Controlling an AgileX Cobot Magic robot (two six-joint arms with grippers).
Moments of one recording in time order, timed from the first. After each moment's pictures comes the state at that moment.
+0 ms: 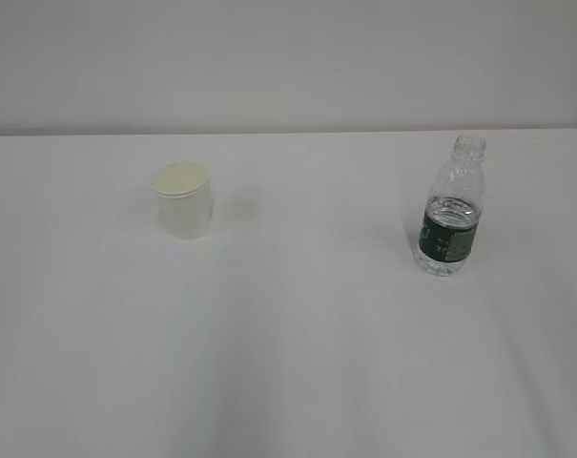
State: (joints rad) left arm -0.08 0.38 -0.63 0.03 0.65 -0.09; right arm 0.15 0.23 -0.60 -0.08 0.59 0.08
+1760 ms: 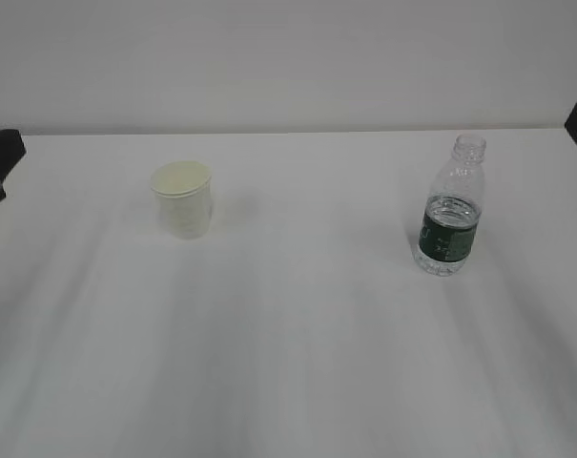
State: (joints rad) left arm -0.22 1.20 -0.40 -0.06 -0.58 -0.09; right arm 0.15 0.97 -0.30 -0.13 -0.58 0.15
